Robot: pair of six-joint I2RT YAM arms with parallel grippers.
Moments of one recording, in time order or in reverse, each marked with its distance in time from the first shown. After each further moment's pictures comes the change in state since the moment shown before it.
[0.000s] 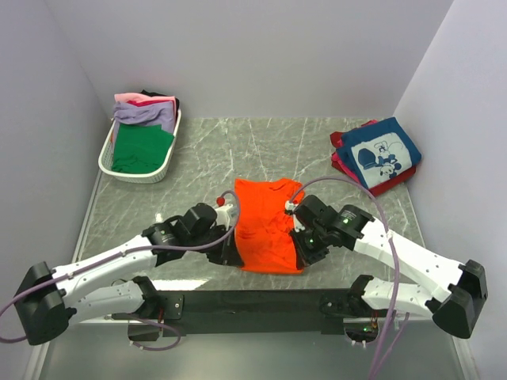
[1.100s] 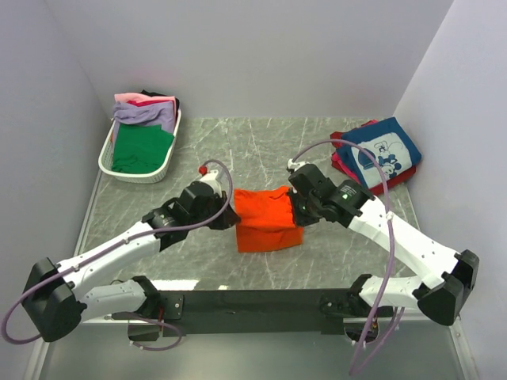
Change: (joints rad) left arm 0.116 0.056 0.124 0.084 -0.344 0.009; right arm -0.053 0.129 0.304 0.028 0.349 0.005
